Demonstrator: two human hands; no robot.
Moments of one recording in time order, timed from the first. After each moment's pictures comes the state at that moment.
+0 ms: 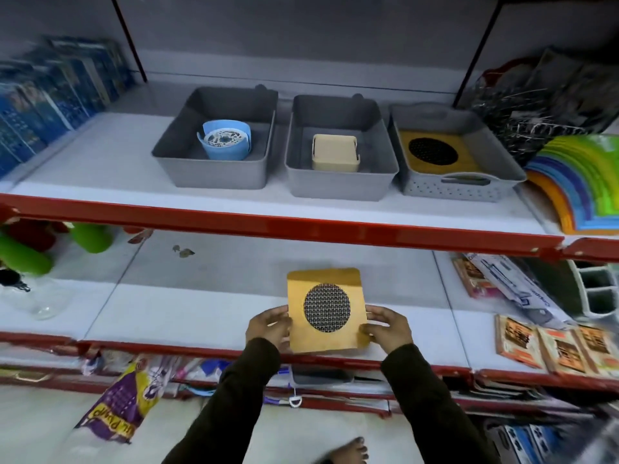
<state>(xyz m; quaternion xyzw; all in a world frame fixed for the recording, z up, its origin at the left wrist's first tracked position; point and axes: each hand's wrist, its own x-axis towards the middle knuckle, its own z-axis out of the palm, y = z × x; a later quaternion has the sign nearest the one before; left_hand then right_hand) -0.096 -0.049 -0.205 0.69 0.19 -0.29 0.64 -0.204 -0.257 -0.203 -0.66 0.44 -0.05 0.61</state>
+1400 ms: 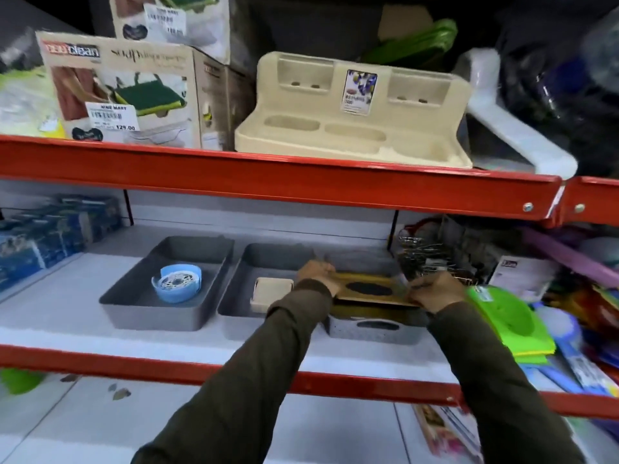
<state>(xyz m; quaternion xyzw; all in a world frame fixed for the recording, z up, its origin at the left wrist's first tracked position) -0.029 -0.296 0.093 0.85 -0.17 -0.12 0.49 -0.140 -0.486 0.091 -0.84 0.37 -0.21 0.34</state>
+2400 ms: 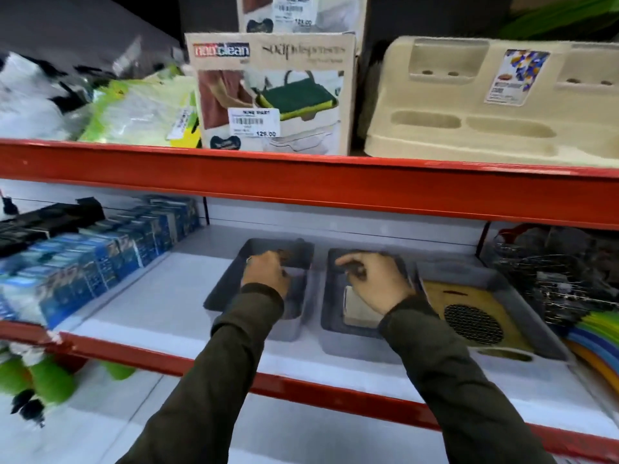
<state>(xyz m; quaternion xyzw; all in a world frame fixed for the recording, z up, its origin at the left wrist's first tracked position) 0.095 -0.077 0.094 0.95 -0.11 0.11 0.28 0.007 -0.258 0.102 -0.93 0.04 -0.18 0.31</state>
